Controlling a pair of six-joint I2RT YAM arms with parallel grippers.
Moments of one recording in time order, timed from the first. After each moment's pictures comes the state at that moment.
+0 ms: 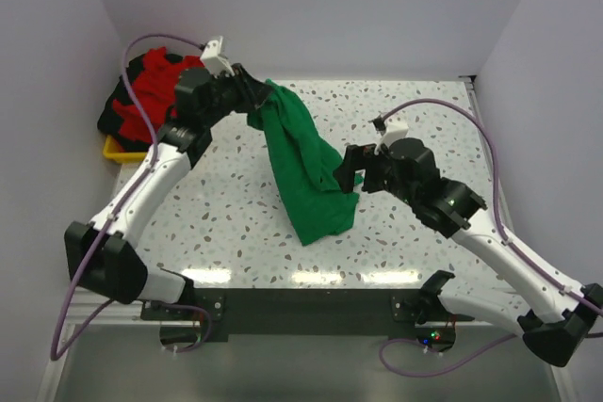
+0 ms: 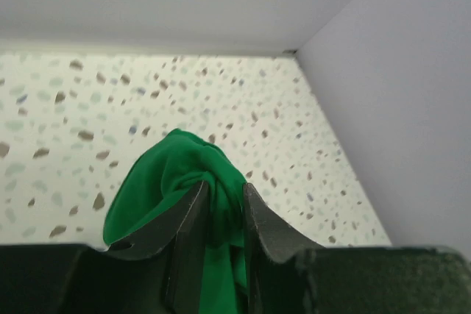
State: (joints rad) left arm -0.32 1.34 1.27 0.02 0.26 -0.52; right arm 0.72 0.98 1.05 -0.52 0.16 0.42
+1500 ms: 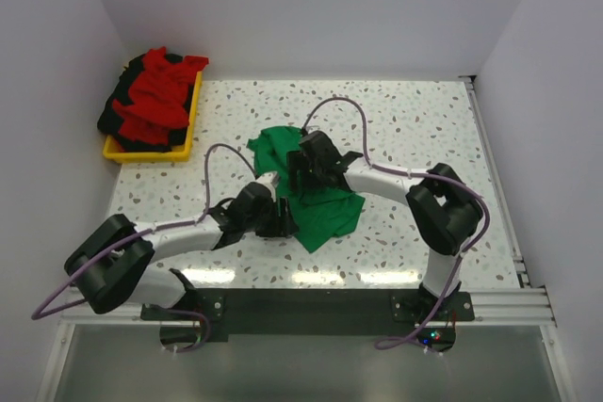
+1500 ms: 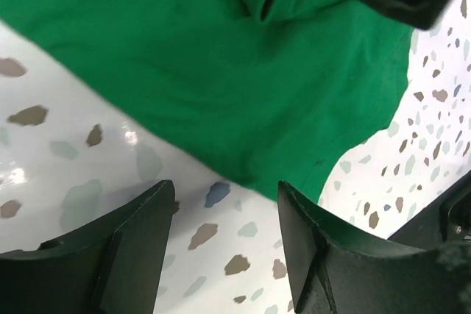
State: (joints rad) left arm -0.75 1.33 0.48 0.05 0.08 -0.73; right arm 0.75 1.84 1.20 -0.22 0.09 0.54
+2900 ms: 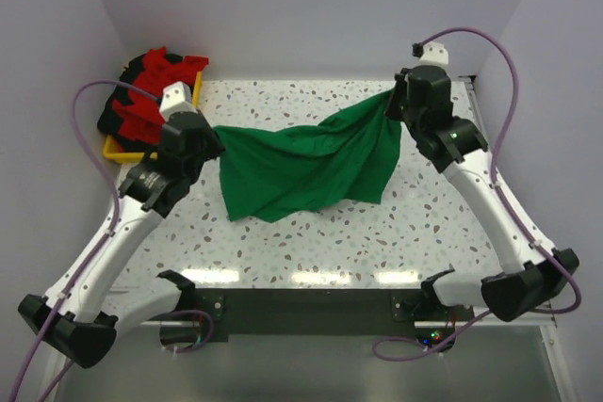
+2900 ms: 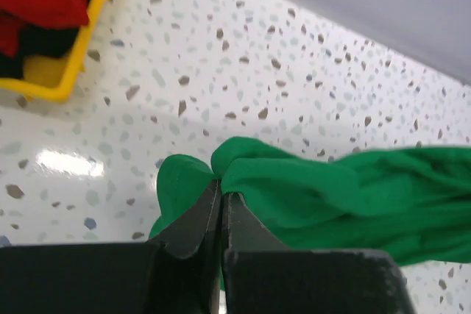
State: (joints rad) left arm -0.48 1.04 1.10 -0.55 -0.44 -0.64; right arm 0.42 1.35 1.45 -0.51 0.36 0.36
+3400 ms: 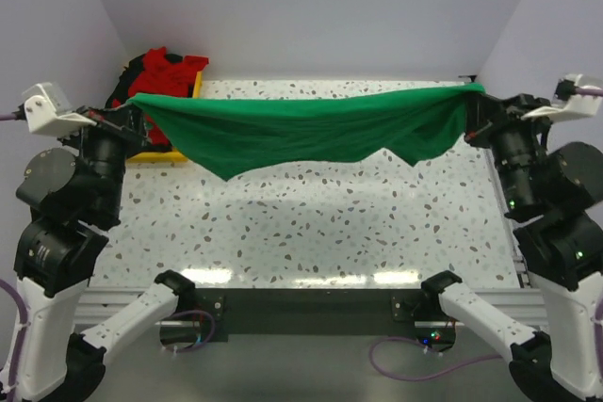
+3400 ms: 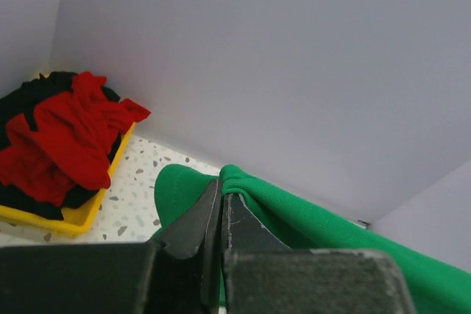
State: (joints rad) left arm -0.47 0.79 1.49 -0.62 -0.57 -0.48; right arm 0.42 0.85 1.55 -0.56 0.37 0.30
